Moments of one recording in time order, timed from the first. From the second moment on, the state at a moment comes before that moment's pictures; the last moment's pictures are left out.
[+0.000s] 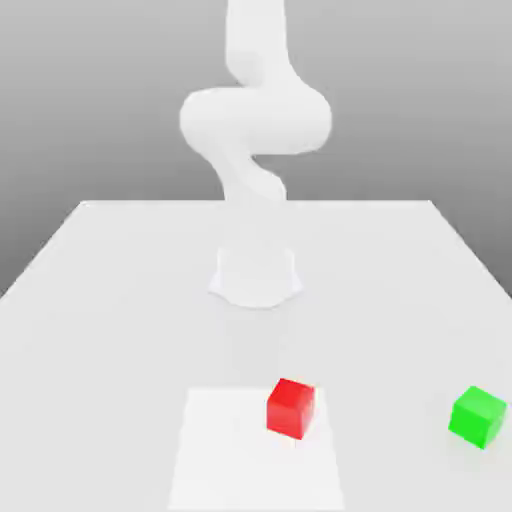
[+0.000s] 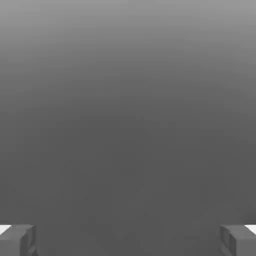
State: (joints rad) arm -0.01 -0.72 0.02 -2.35 0.01 2.35 0.85
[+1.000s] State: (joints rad) arm 0.01 0.23 0.08 -2.78 -0.14 3.01 1.44
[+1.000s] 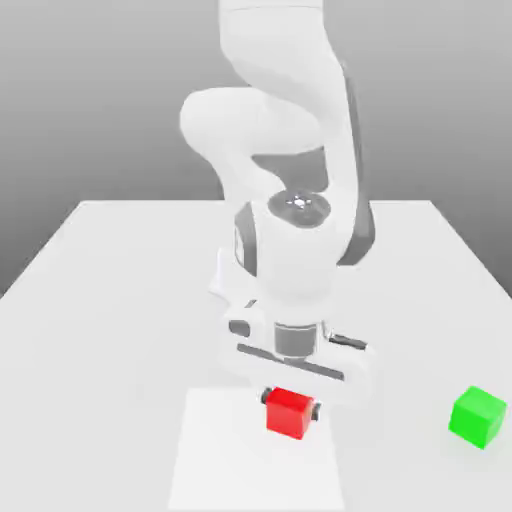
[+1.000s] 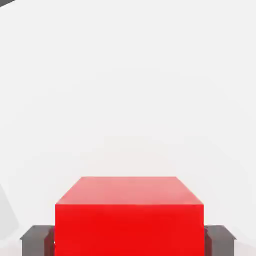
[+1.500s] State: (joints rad) arm 0.06 0.03 0.30 -2.69 -0.04 2.72 1.25
